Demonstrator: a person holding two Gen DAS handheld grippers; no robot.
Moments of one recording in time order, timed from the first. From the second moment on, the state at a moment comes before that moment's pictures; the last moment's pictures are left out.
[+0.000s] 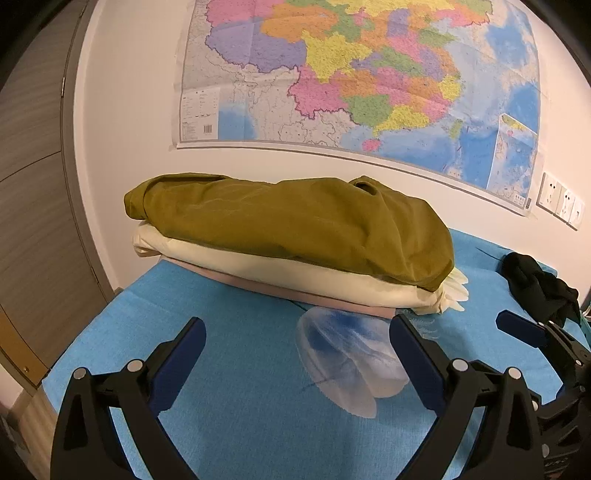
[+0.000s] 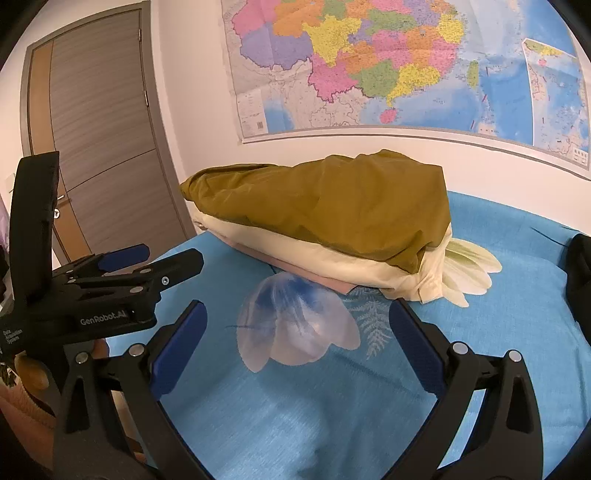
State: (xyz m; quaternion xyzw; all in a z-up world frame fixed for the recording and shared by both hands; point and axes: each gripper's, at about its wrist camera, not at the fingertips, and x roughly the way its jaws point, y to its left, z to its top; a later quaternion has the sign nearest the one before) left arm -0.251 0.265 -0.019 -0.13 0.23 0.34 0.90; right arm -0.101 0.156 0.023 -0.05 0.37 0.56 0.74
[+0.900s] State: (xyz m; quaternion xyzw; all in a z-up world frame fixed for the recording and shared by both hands) left arm -0.250 0.263 -0.020 -0.13 0.24 0.34 0.90; right arm -0.103 0.151 0.024 -0.04 0.38 0.56 0.74
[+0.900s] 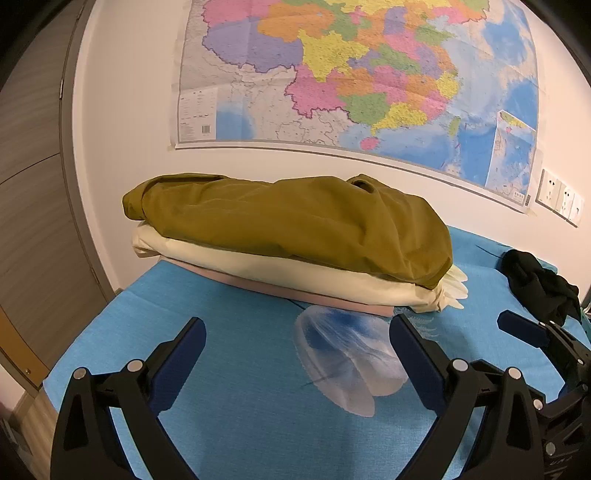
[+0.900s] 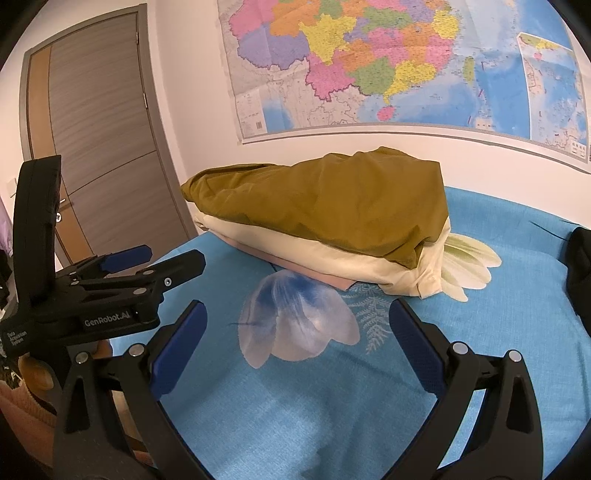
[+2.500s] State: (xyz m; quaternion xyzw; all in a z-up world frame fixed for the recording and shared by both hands) left arm -0.240 0.265 -0.029 -0.13 0.25 0.33 0.90; right arm -0.098 0.150 0.014 -0.04 0.39 0.55 0.73
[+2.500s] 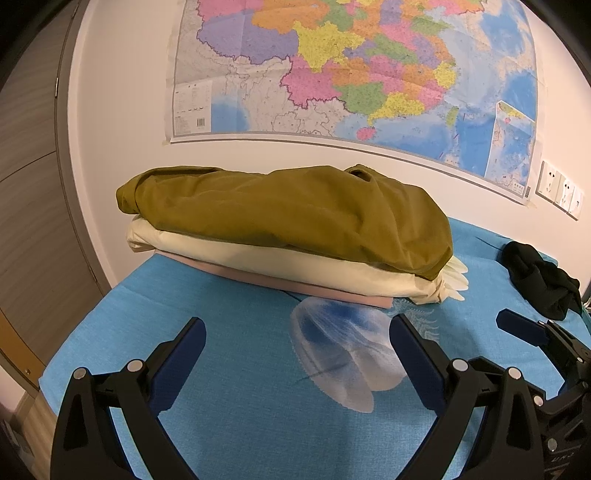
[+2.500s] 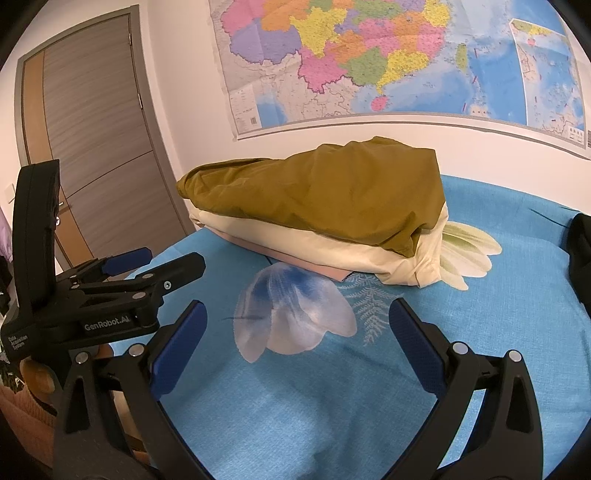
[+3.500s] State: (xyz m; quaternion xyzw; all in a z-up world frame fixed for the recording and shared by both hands) left arm -0.196 0.247 -0.037 -0.14 0.28 0.25 0.92; right arm -0.068 0.105 0.008 -0.01 0.41 0.51 0.76
